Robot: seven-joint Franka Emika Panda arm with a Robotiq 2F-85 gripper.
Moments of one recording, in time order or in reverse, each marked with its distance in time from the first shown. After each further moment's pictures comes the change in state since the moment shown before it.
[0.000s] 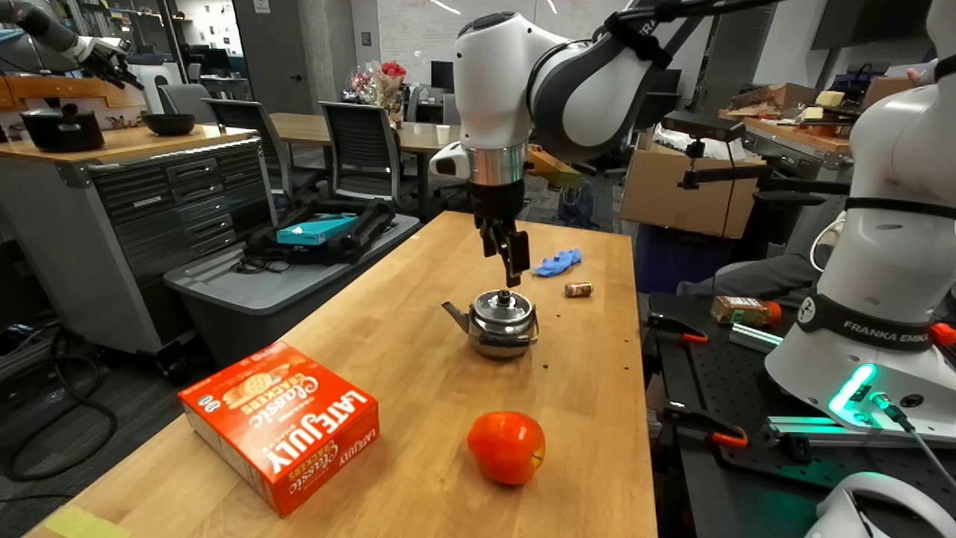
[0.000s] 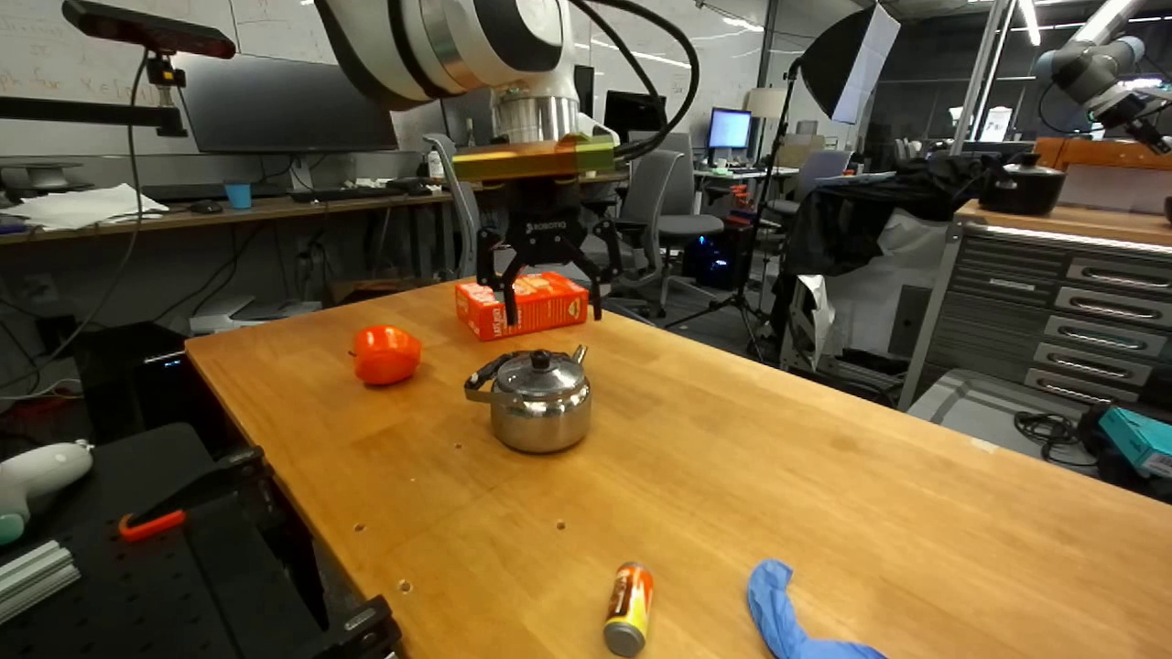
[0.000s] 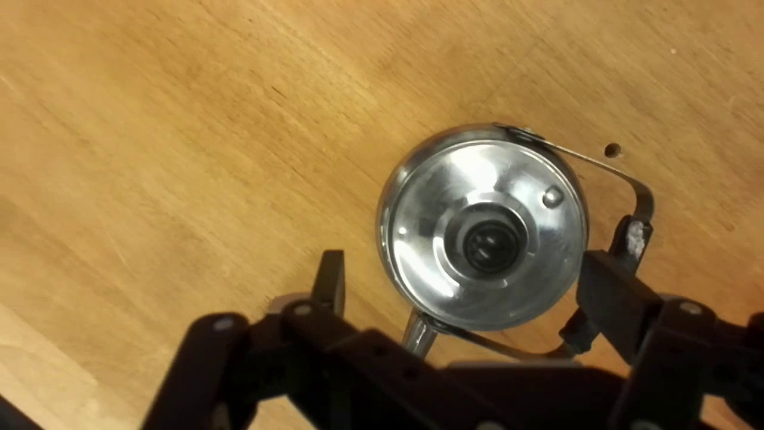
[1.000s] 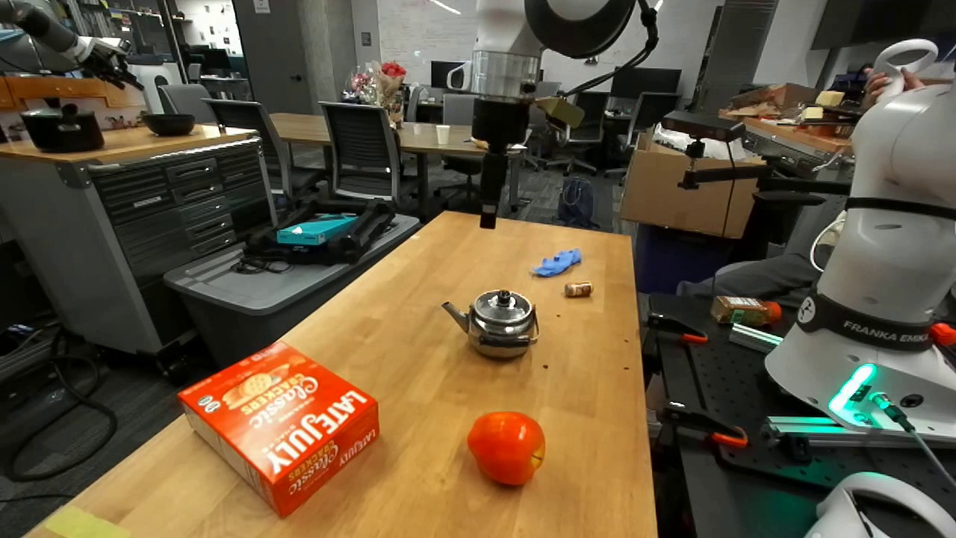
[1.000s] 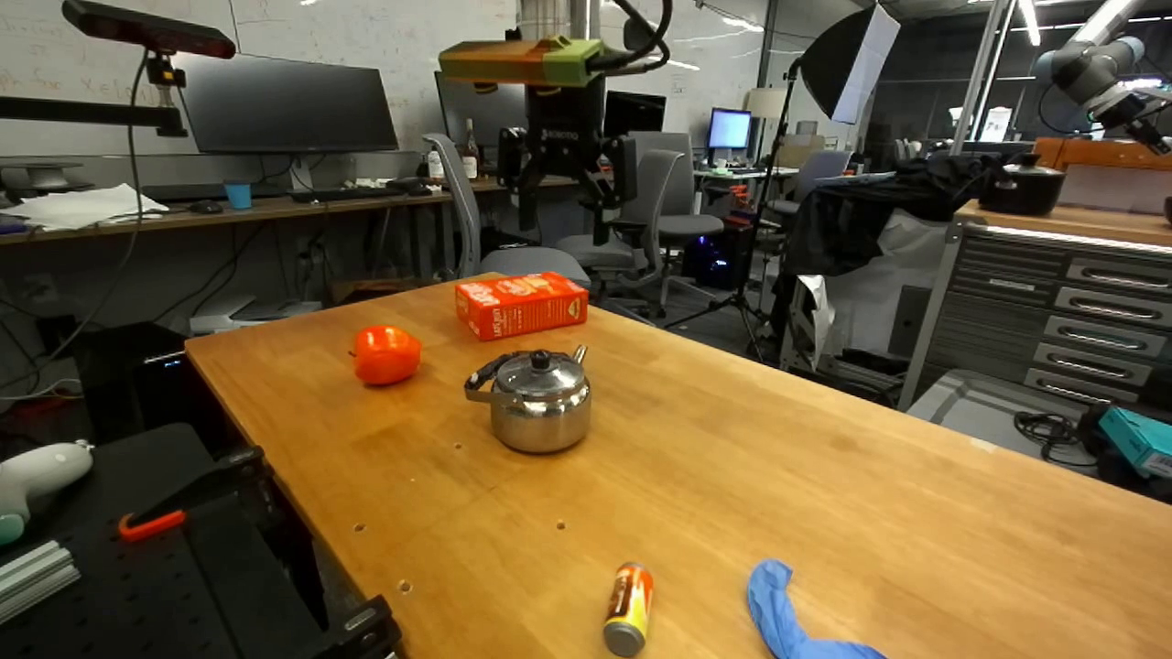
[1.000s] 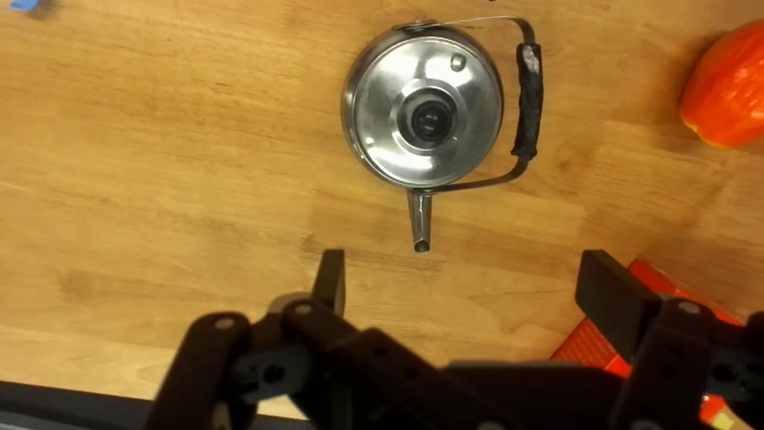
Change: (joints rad) arm -0.025 -0.184 -0.034 0.007 0.375 -0.047 0.114
